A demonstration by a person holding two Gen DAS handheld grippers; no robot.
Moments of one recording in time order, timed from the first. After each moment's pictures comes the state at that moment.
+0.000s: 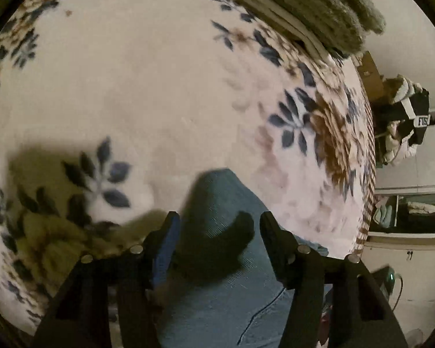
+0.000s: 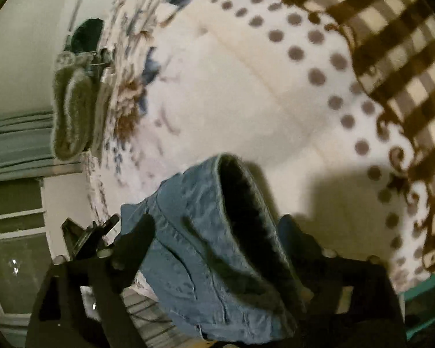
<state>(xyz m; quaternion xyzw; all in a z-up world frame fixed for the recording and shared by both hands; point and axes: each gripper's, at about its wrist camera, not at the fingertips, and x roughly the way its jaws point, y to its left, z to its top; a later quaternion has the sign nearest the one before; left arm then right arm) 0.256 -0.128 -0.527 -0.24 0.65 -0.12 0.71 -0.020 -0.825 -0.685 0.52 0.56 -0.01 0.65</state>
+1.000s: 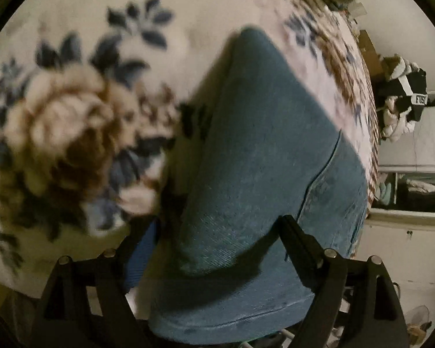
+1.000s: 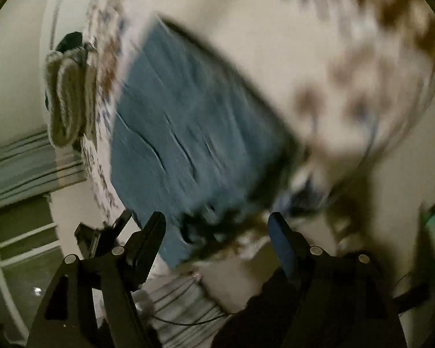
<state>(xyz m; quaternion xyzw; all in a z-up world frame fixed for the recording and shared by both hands) 0.152 -0.127 -0.558 -0.24 0.67 -0.15 0.68 -0.137 -0.730 -0.694 0.60 0.54 -0.03 0.58</state>
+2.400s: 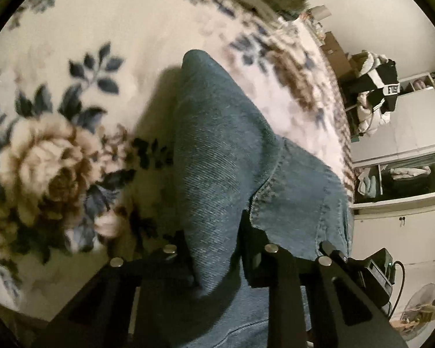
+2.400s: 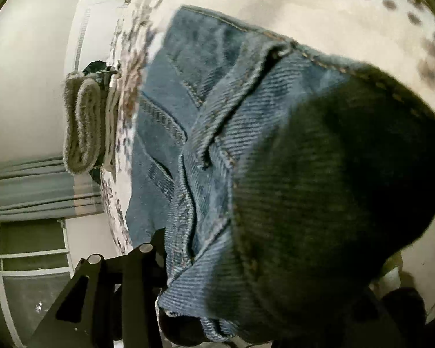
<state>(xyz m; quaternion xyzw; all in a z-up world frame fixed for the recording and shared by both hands) 0.153 -0.132 -0.514 -0.23 0.61 -0.21 0.73 -0.109 -0.698 -0.689 0.61 0.43 -0.07 0.66</state>
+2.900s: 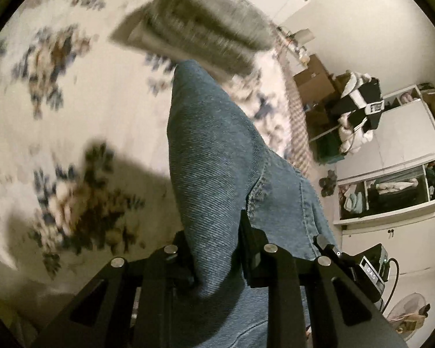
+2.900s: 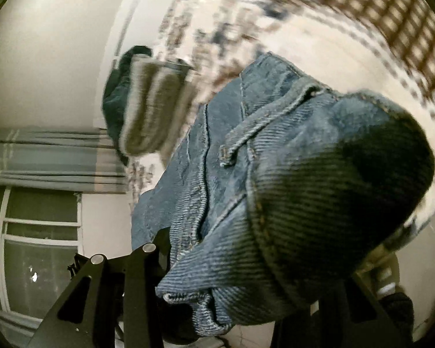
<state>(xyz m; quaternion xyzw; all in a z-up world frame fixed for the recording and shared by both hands) 0.184 -0.116 -0.350 -0.24 0.57 -0.21 0.75 -0.052 -0.693 -0.536 0.56 0.41 0.00 0.71</state>
